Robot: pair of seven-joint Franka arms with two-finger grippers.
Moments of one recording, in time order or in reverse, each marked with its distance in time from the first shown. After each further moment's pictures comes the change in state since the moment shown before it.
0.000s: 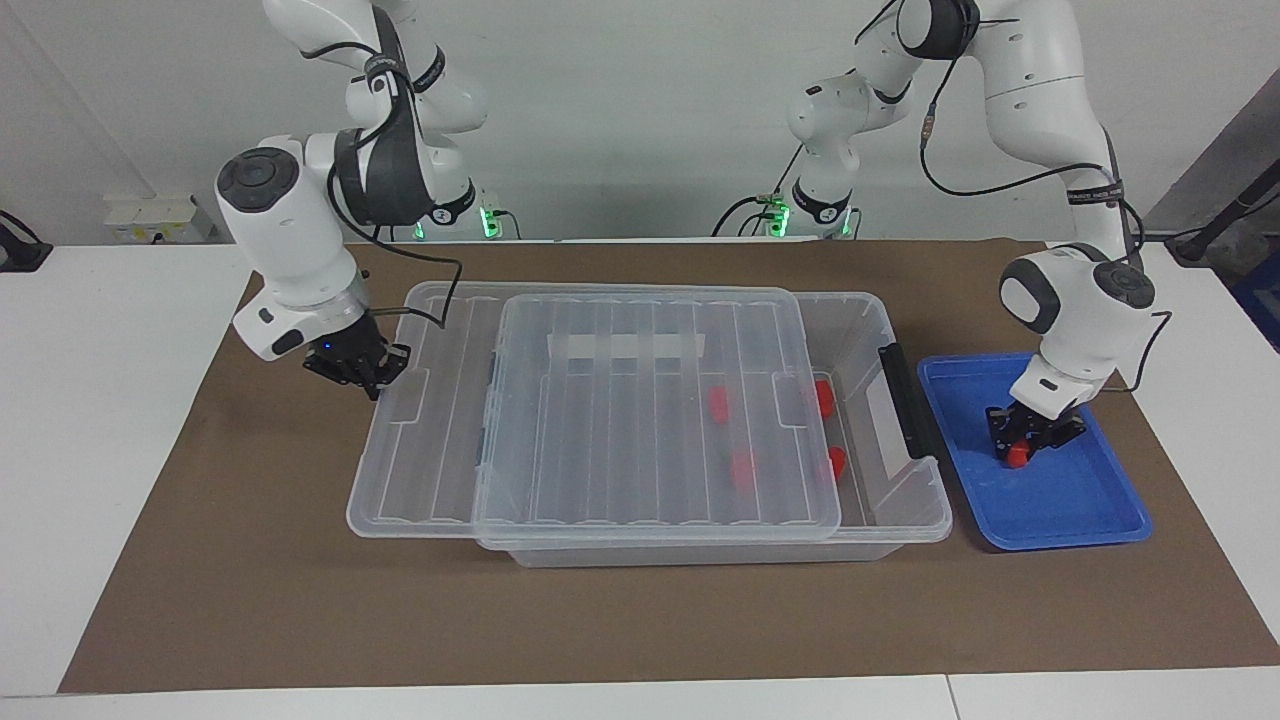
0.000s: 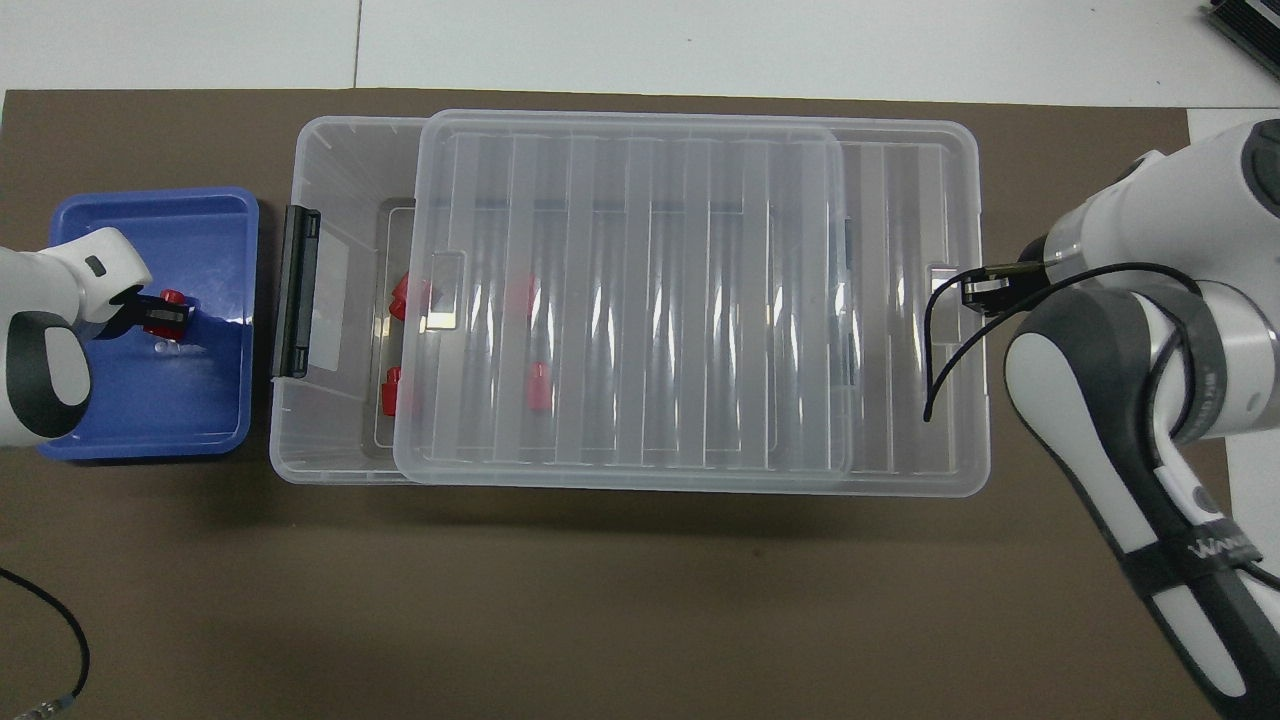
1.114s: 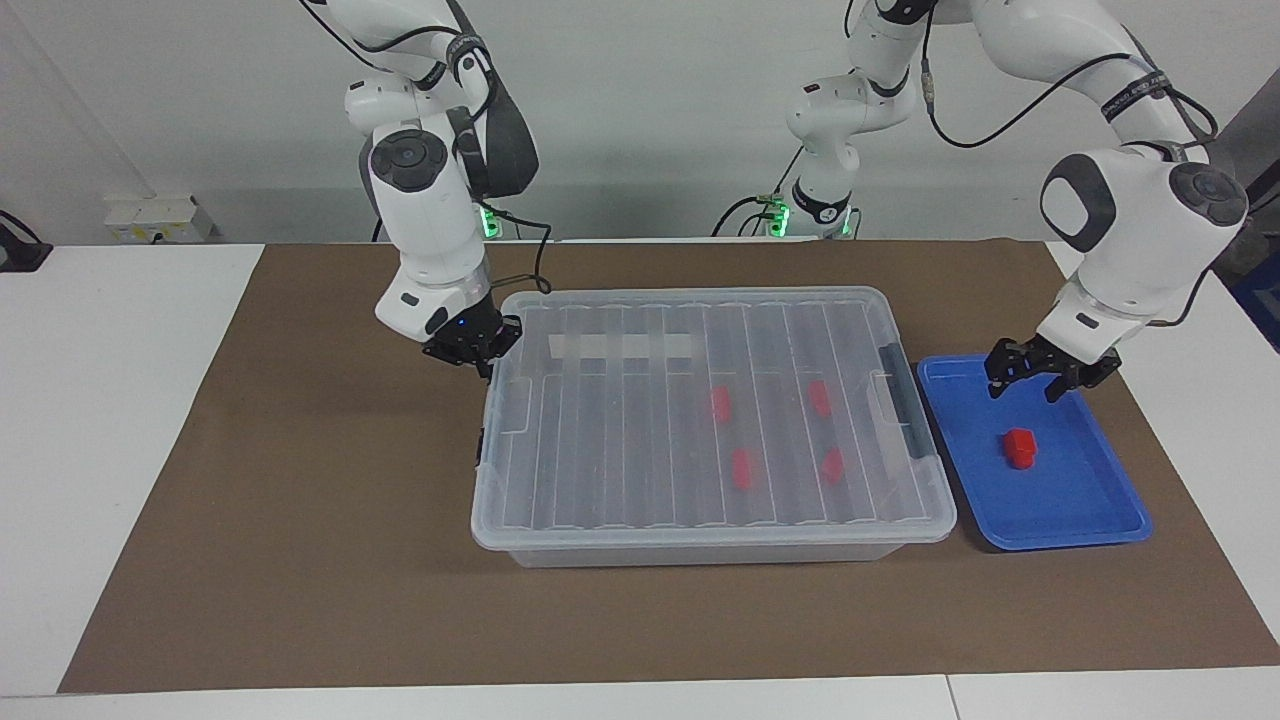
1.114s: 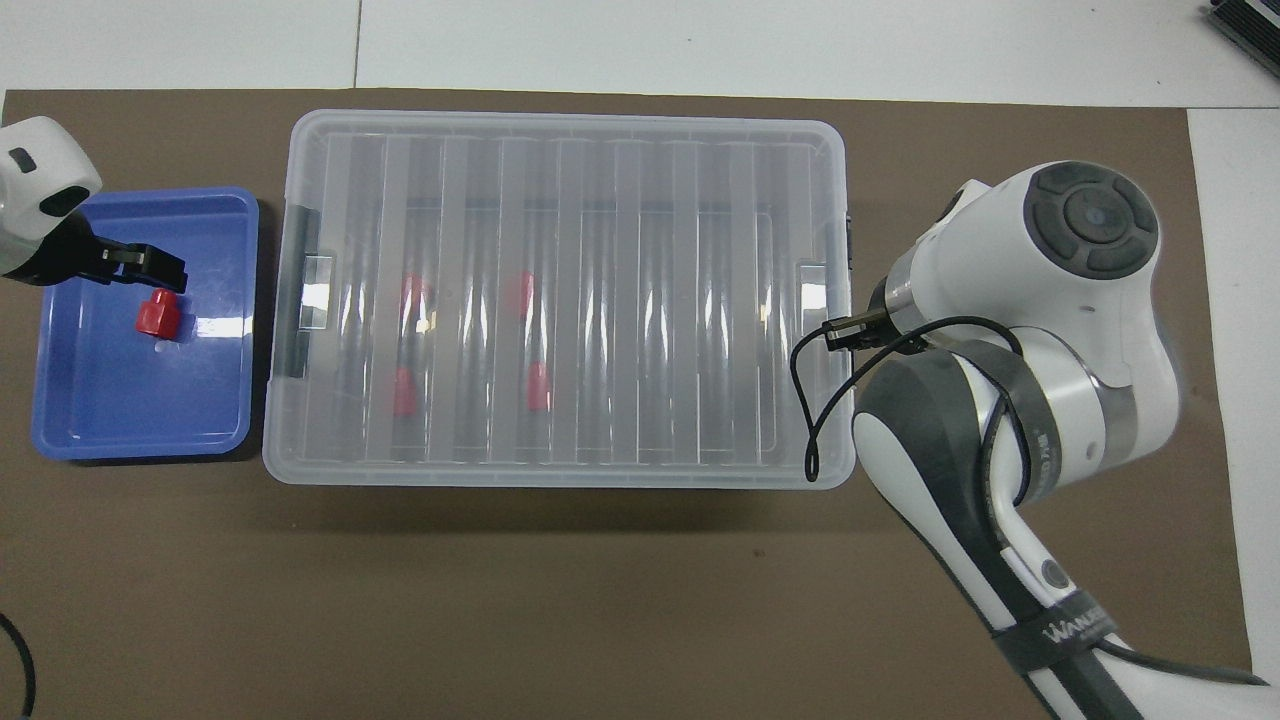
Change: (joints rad) left arm -0.127 -0.160 -0.046 0.321 -0.009 -0.646 -0.222; right arm 0.180 -0.009 0.003 -0.012 0.037 -0.012 0.000
